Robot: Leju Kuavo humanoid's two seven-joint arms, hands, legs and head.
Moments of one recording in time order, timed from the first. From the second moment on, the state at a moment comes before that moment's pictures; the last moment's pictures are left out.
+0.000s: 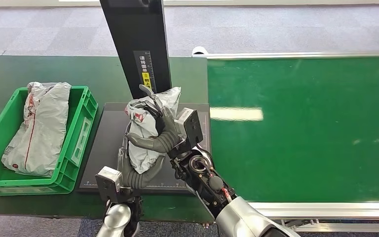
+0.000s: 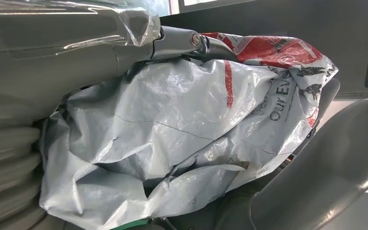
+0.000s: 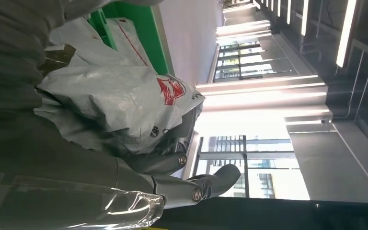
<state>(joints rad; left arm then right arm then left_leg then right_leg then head) -0.12 -0.30 -0.20 -1.29 -0.08 0.15 -0.70 -0.68 0.34 0.66 -0.68 -0.30 0.12 -0.64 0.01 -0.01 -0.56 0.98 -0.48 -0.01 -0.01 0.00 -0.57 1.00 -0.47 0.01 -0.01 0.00</state>
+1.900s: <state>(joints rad) -0.21 -0.25 0.03 -0.94 -0.73 0.33 -0.45 -0.09 0.29 -0.07 -1.43 0.11 -0.15 -0.69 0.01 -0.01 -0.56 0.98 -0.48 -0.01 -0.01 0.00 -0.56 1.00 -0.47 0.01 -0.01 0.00</state>
